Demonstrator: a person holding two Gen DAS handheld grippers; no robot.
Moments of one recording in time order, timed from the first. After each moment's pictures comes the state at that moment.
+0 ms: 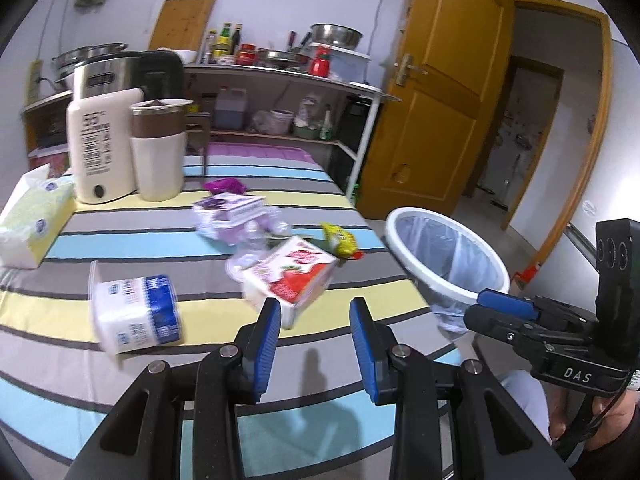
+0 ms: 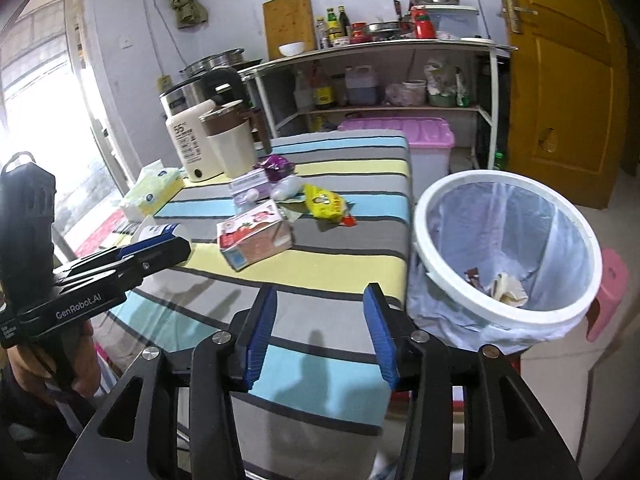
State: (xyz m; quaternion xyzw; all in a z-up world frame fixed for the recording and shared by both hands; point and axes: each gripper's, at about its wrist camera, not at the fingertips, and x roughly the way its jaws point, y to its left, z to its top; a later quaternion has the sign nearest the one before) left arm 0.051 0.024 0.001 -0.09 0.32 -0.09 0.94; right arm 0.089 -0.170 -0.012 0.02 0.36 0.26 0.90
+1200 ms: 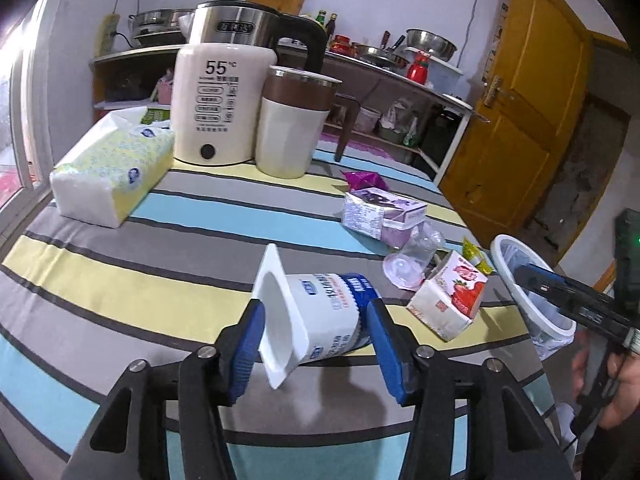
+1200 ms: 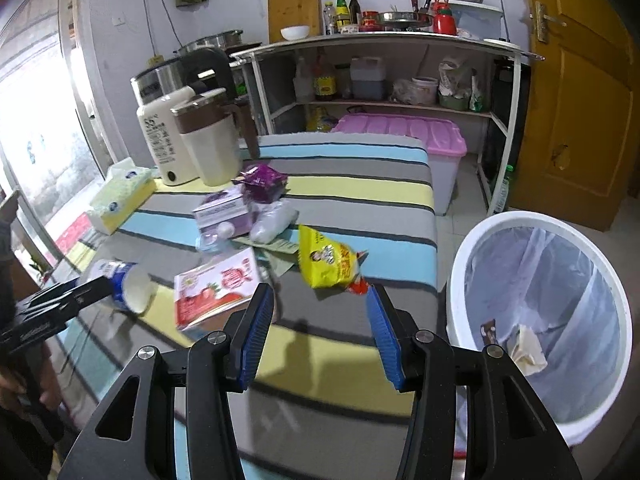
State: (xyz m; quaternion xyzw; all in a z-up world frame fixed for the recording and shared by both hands) left arm 0.068 0.132 -0.030 -0.15 0.34 0.02 0.93; right arm 0.183 -0.115 -0.023 -0.02 0.37 0.25 0.89
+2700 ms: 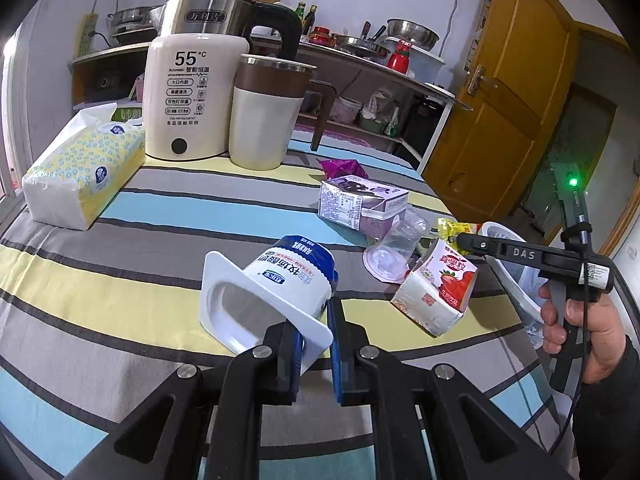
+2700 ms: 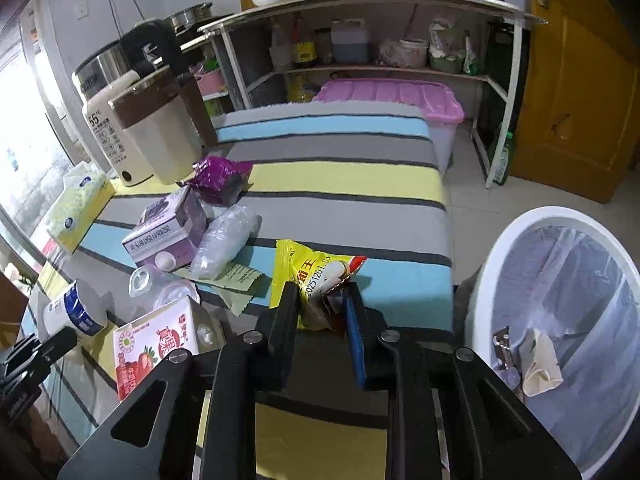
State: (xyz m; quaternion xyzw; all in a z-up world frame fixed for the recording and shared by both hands) left arm 0.079 0.122 -0.037 -0.14 0.34 -0.01 0.93; right arm 0.246 -0.098 -0.044 -0.01 0.43 0.22 0.87
